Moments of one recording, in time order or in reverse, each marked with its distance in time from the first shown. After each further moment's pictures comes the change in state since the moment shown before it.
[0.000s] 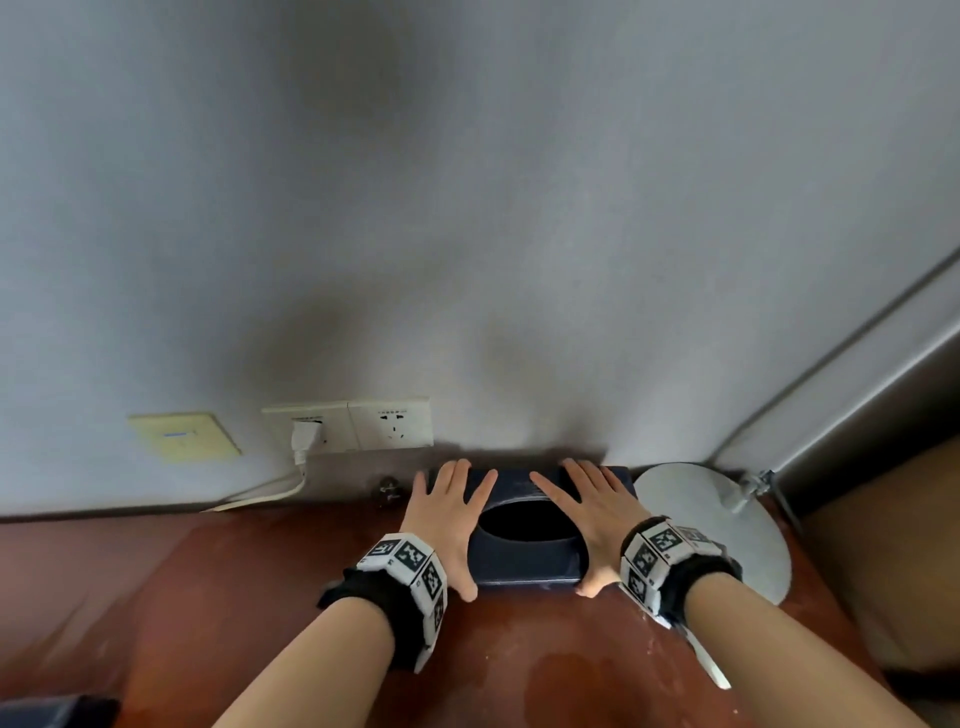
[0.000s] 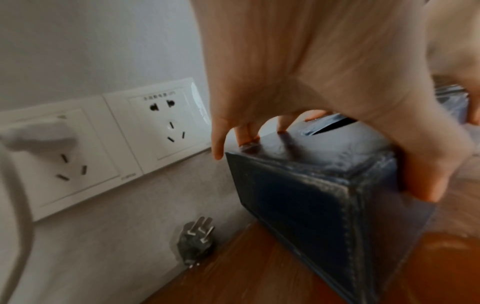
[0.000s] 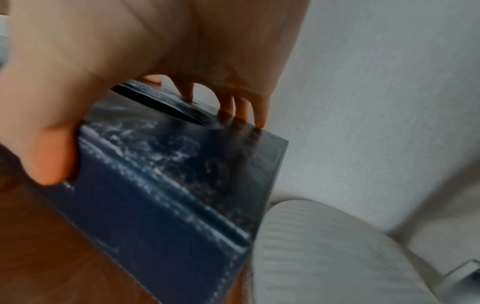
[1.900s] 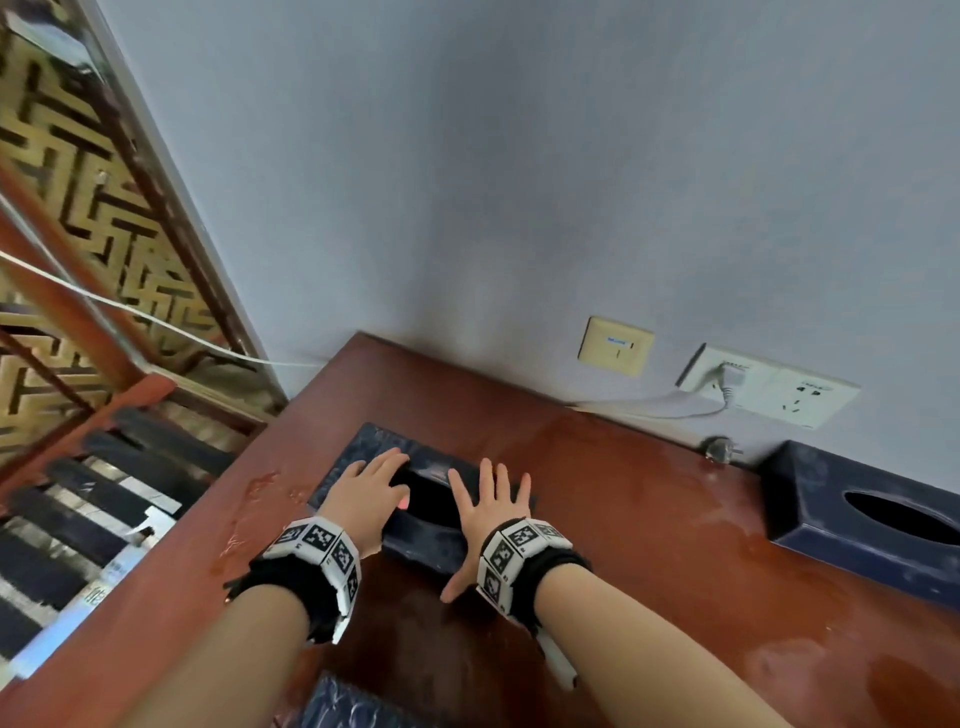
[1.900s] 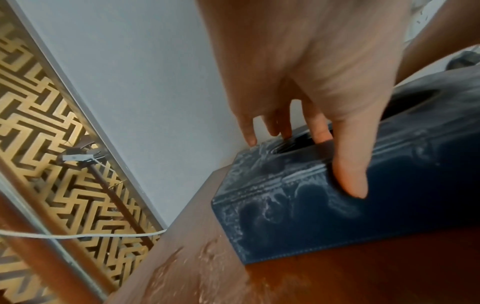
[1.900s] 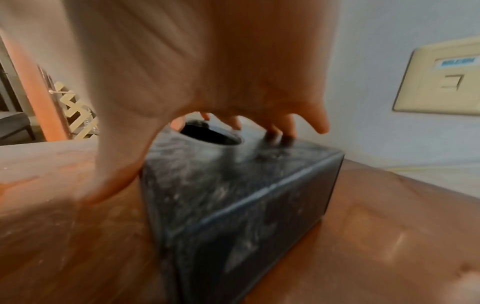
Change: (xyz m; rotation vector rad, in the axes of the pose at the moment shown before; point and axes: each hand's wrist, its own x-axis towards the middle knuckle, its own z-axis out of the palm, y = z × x) left_hand -0.364 -0.299 0.201 -0.146 0.029 -0.437; right_hand 0.026 -0.530 -0.032 -0.151 -0.173 -0.317
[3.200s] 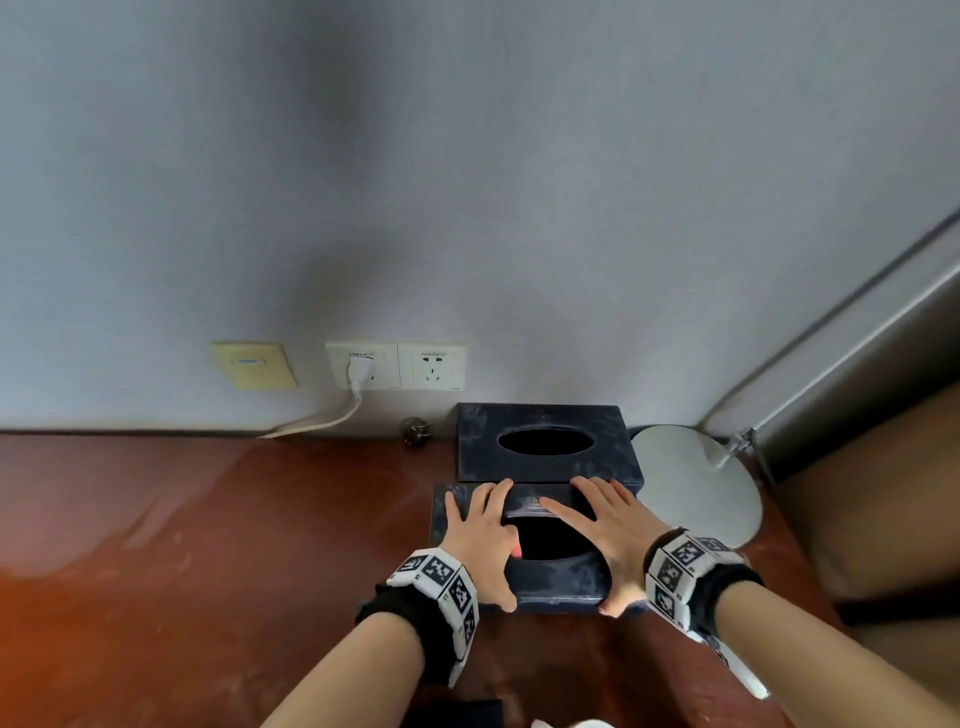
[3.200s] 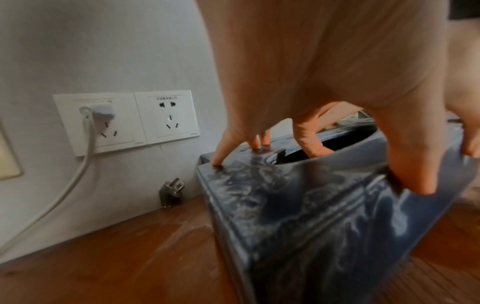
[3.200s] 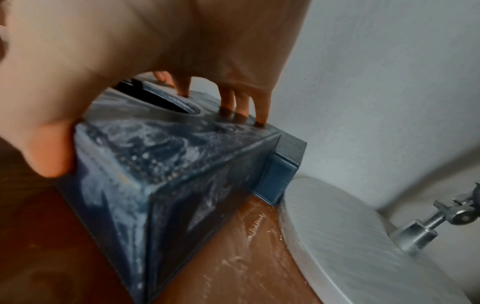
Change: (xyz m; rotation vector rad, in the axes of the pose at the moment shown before) left_hand 0.099 0.449 -0.099 -0.161 -0.178 0.533; right_hand -0.235 0.414 0.154 0.040 0.099 0.229
